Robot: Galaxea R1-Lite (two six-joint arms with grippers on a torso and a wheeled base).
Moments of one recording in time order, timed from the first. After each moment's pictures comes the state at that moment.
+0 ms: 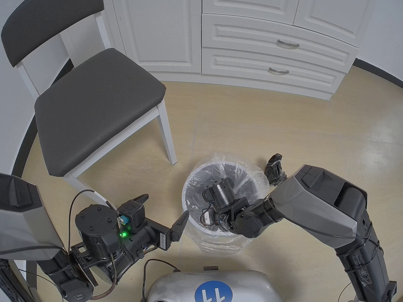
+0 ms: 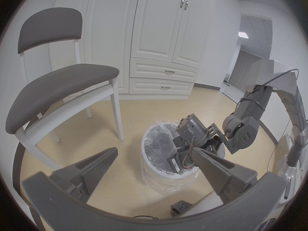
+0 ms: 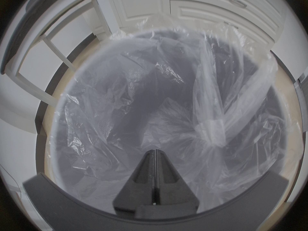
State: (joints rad) left arm -0.73 1.95 -0.23 -1.53 0.28 -0.01; right arm 0.70 2.56 -1.48 -0.34 -0.35 0.32
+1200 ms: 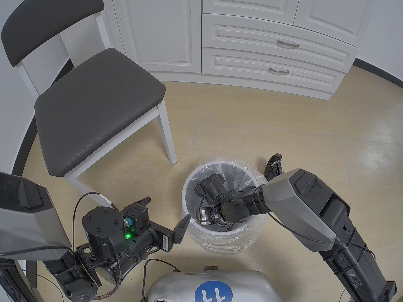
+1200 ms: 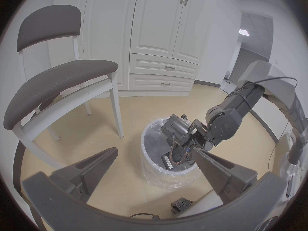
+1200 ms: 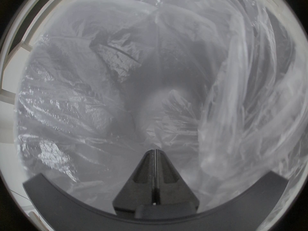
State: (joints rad) left arm -0.72 1.99 -0.24 -1.54 0.28 -0.01; right arm 0.68 2.71 -1.88 0.11 -0.27 0.49
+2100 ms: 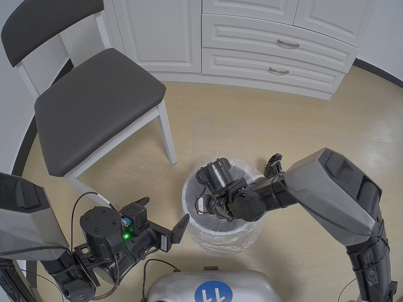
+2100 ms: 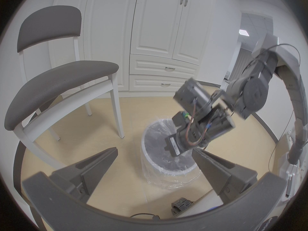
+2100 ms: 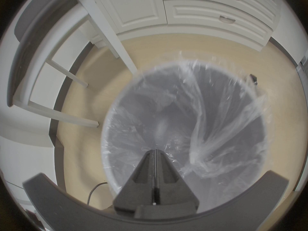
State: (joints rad) left arm -0.72 1.98 -0.23 -1.54 0.28 -0.01; right arm 0.73 2.46 -1.60 -0.09 -0.28 0.46
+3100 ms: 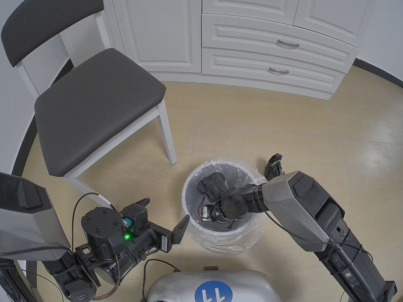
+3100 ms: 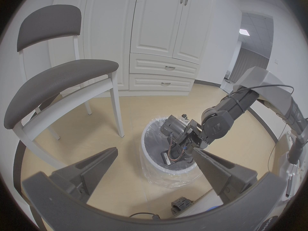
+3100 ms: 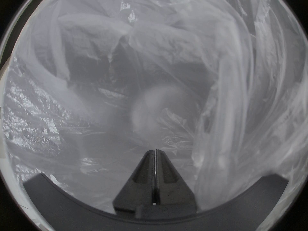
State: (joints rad) left arm -0.72 1.99 -0.23 -1.54 0.28 -0.01; right arm 0.65 2.77 -2.00 0.19 -0.26 0.57
